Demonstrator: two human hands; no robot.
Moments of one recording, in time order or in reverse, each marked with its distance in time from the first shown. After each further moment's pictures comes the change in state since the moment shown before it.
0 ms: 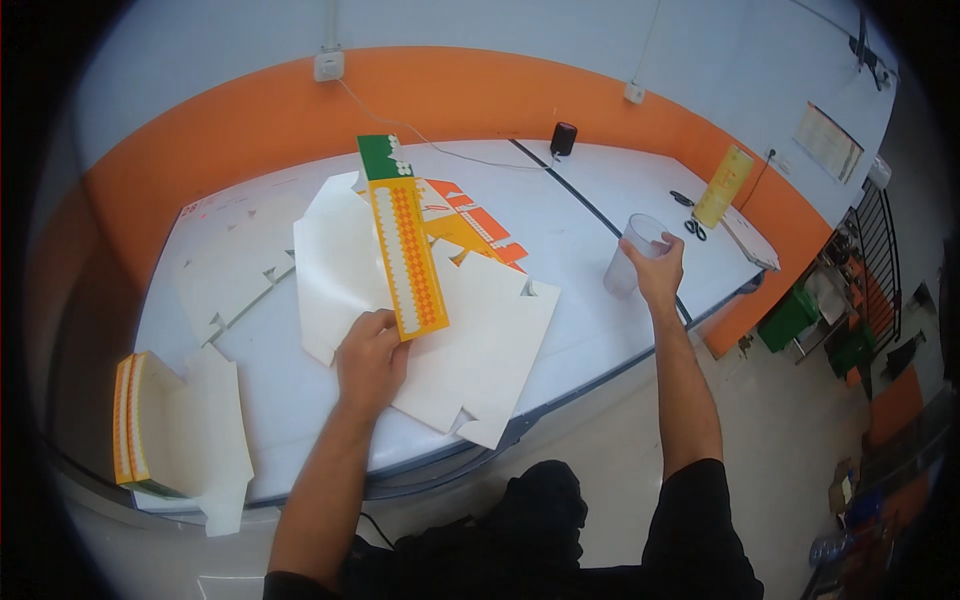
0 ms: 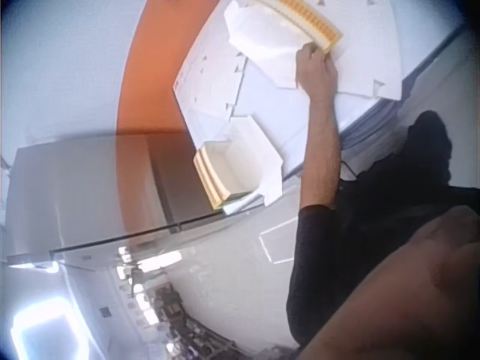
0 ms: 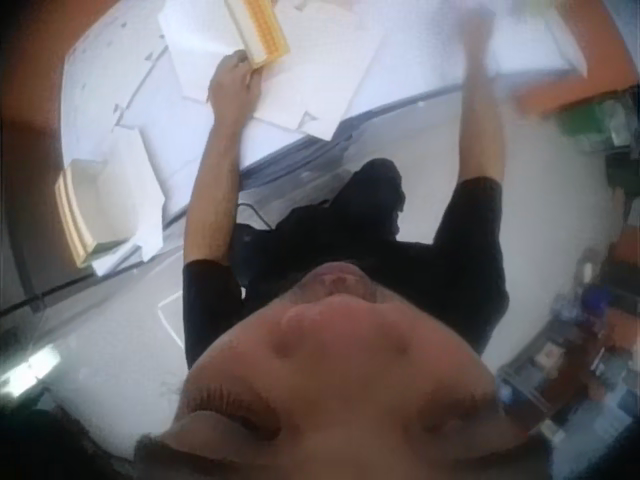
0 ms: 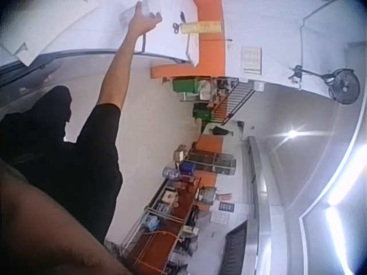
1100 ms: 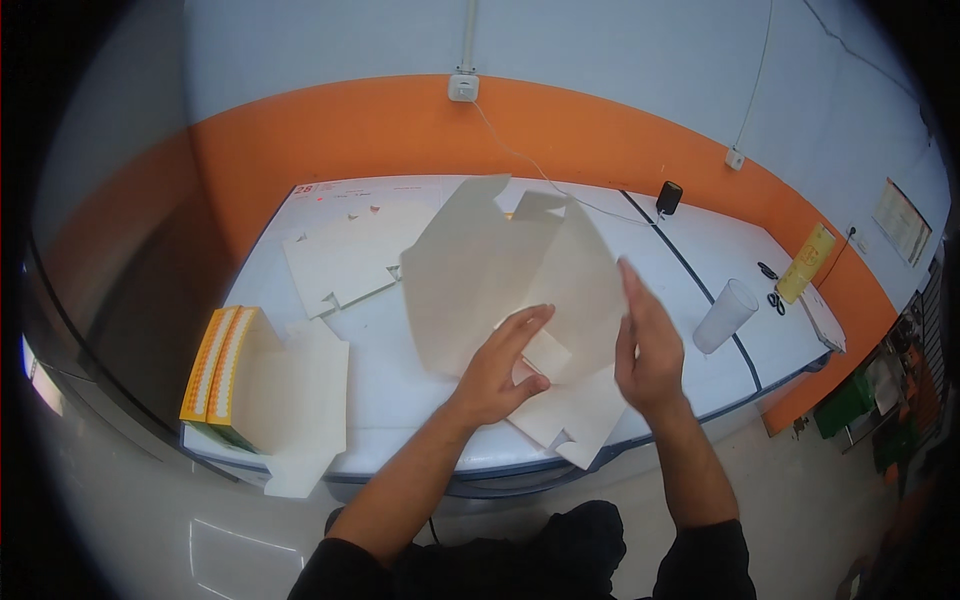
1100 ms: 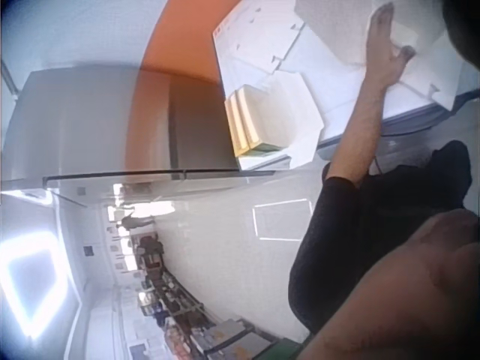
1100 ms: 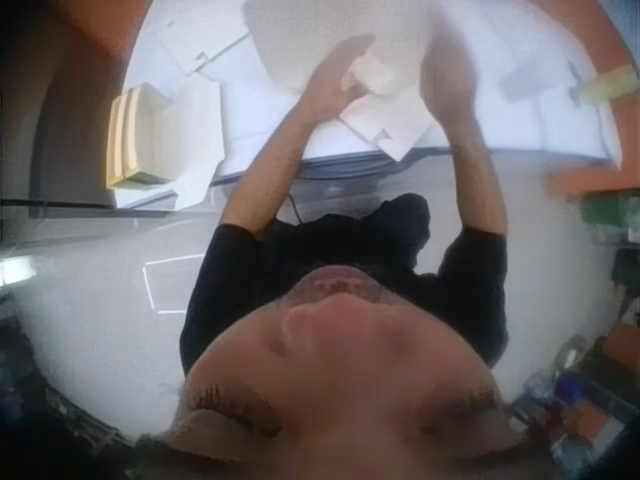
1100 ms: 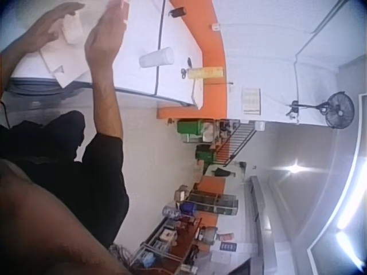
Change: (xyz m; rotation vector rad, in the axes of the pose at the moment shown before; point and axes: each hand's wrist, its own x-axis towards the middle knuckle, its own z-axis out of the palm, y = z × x) left_hand 0.005 0.001 -0.022 -0.522 -0.129 0.025; right_hand -0.161 -0.214 -0.002 0.367 -0.187 -1.062
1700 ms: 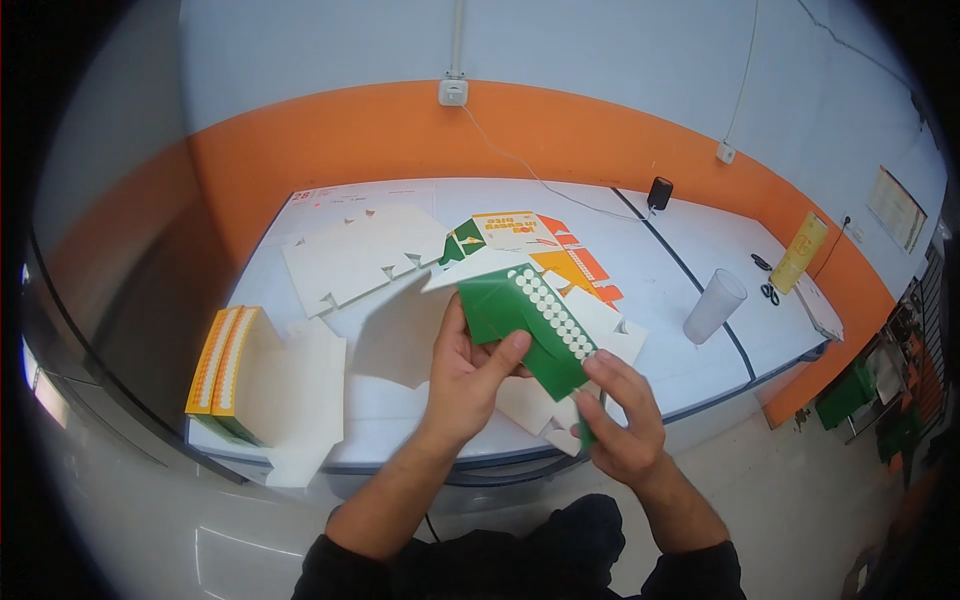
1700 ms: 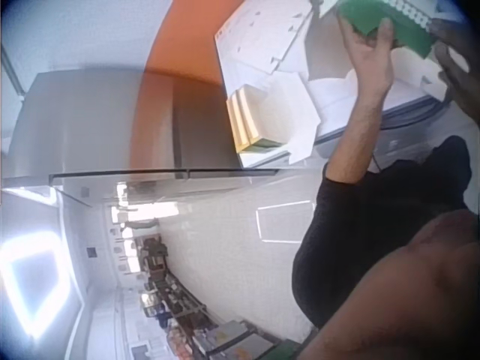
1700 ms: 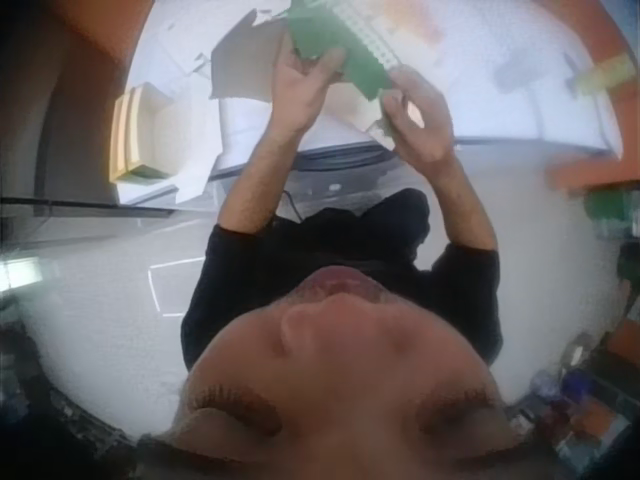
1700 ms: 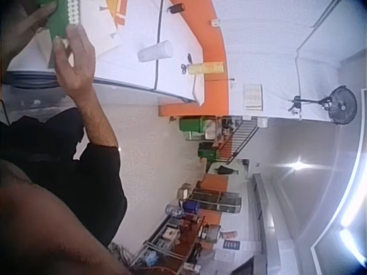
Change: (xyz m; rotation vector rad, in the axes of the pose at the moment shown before) left_hand 0.013 0.101 -0.016 -0.859 0.311 -0.324; right_hand -0.051 -0.059 -0.040 0.064 -0.093 -0.162
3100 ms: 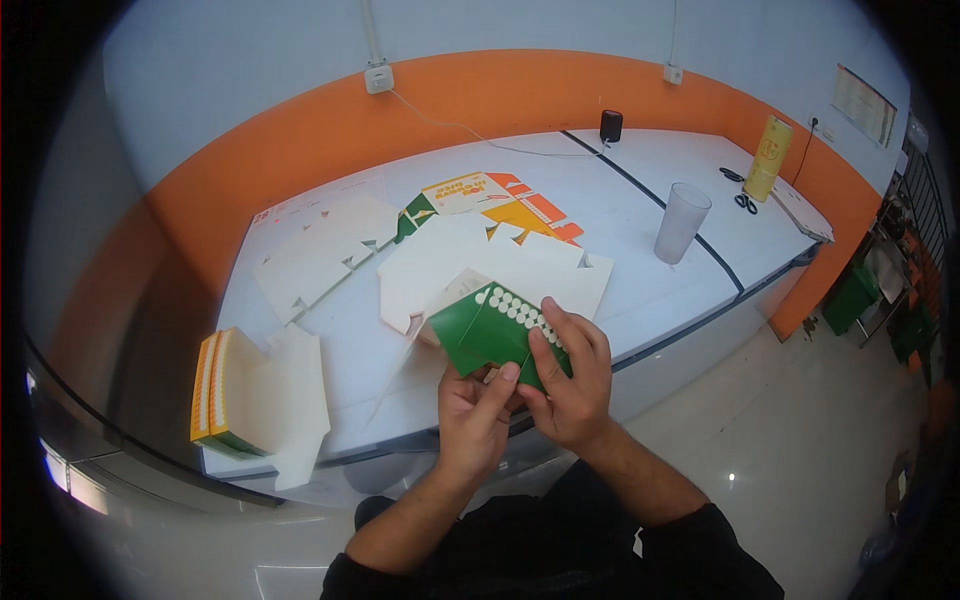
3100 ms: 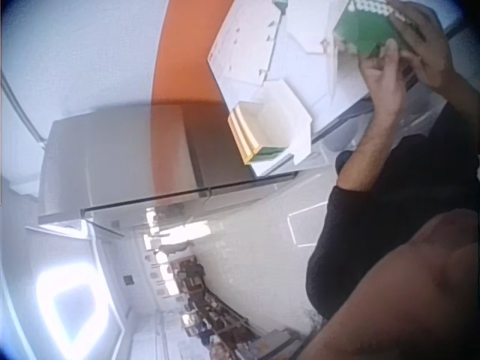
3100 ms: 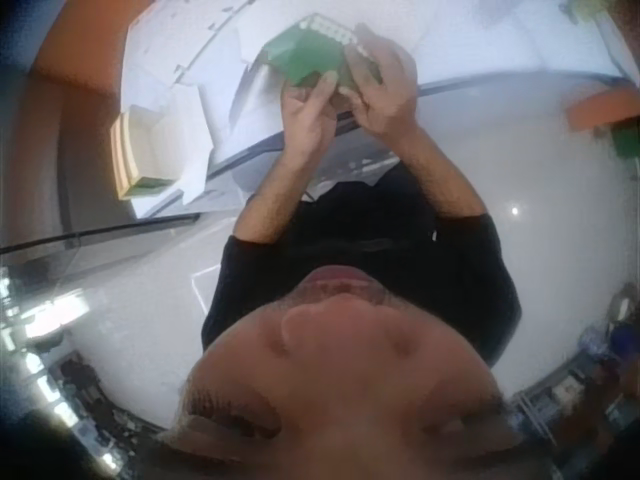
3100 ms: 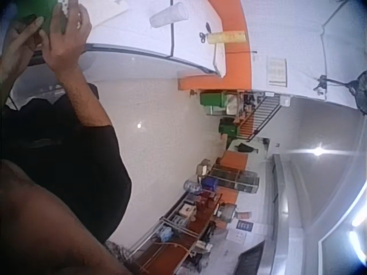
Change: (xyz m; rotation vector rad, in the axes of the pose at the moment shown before) left_hand -0.081 -0.038 0.033 -0.238 0.042 -0.209; right_hand -0.034 -0.032 0.022 -0.098 0.143 0.287
